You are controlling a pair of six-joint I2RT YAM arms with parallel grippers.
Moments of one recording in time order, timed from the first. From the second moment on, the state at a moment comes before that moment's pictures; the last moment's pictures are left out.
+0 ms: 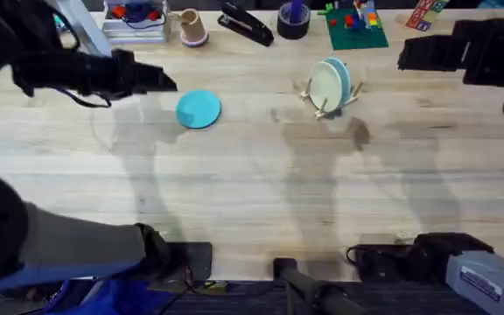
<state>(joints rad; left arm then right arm) 0.41 1.58 1.16 -0.98 0.85 0.45 0.00 1.02 1.15 -0.94 -0.08 0.08</state>
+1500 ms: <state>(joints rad) 0.44 2.04 1.15 -0.80 1.01 0.49 0.00 1.04 1.15 -0.94 -0.08 0.08</state>
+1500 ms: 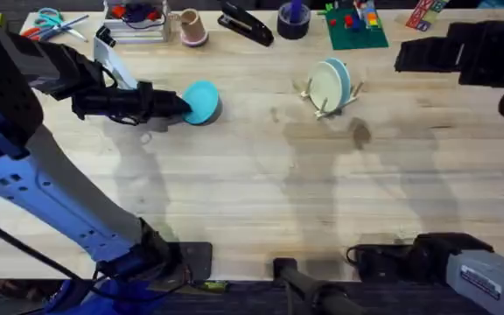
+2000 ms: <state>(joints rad) 0.44 2.04 1.15 -0.80 1.01 0.49 0.33 1.17 1.38 -0.95 -0.07 0.11</state>
